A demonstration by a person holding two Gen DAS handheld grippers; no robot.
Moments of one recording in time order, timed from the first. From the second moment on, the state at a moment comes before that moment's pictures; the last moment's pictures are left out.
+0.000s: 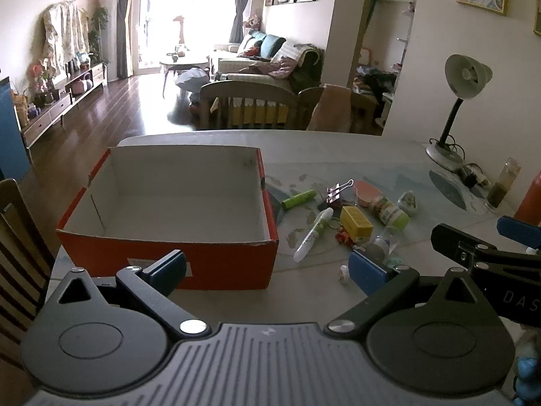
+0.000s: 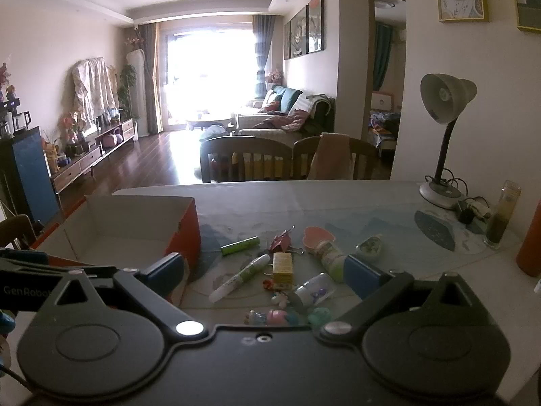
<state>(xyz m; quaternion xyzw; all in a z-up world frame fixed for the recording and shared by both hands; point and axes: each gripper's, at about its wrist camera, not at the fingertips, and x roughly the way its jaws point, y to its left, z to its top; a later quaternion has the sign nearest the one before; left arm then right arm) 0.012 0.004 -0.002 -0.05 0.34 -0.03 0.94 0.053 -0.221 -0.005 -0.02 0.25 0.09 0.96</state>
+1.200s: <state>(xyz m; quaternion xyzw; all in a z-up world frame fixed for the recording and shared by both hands) 0.120 -0.110 -0.040 -0.06 0.36 0.00 0.93 0.176 -0.331 -0.079 -0.08 0.35 0.18 0.92</state>
